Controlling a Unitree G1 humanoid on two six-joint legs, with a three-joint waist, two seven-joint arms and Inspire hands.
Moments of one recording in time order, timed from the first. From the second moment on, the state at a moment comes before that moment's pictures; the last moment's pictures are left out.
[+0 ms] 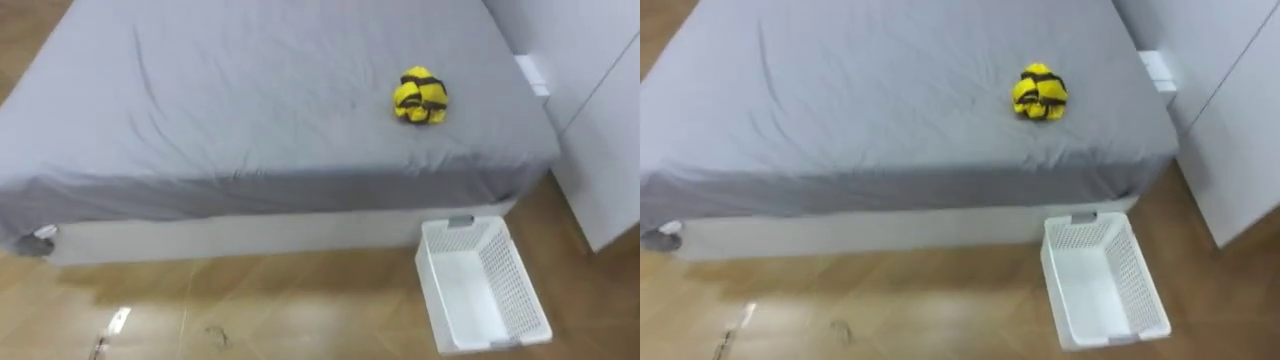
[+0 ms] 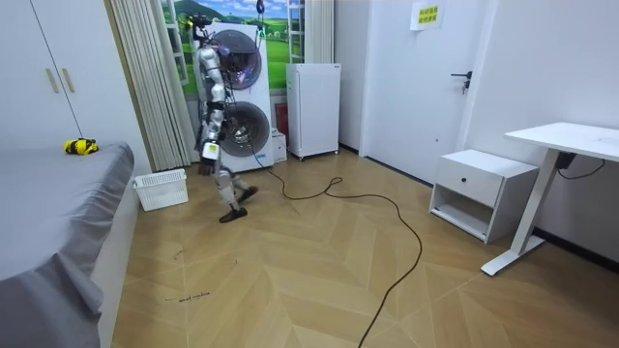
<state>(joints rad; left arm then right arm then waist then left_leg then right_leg) 0.18 0.17 0.01 1.07 -0.25 -0.13 0.14 0.15 -0.21 0.04 1.02 0.46 -0.04 0.03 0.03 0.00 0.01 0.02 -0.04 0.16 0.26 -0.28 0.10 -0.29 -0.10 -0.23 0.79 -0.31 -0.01</state>
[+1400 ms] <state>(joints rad) 0.24 0.19 0.00 1.12 -0.25 -0.13 0.14 0.04 -0.22 0.03 0.56 0.22 -0.15 -0.28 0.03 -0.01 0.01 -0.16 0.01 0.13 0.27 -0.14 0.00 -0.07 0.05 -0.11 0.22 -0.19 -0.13</state>
